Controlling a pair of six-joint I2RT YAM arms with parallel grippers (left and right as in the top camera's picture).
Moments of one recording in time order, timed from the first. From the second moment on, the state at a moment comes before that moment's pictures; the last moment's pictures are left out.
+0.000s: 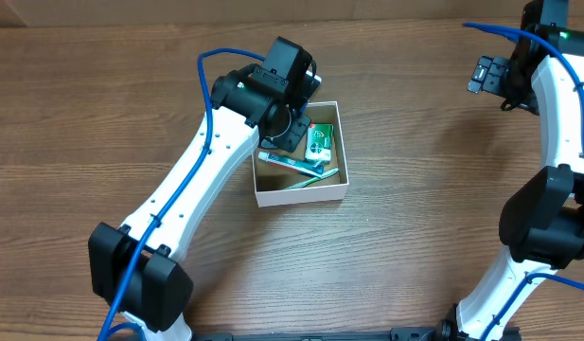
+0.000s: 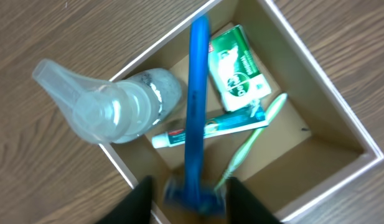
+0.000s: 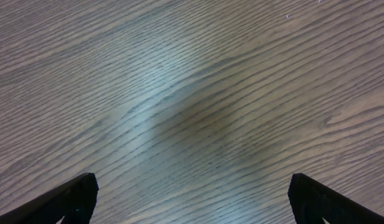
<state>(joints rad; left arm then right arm) -0.51 1.85 1.76 -1.09 -0.04 0.05 -0.23 2.08 1.97 -1.14 0.13 0.20</state>
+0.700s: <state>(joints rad) -0.44 1.89 2.07 -1.18 -0.03 -0.32 -0.23 2.08 1.97 -1.14 0.13 0.20</state>
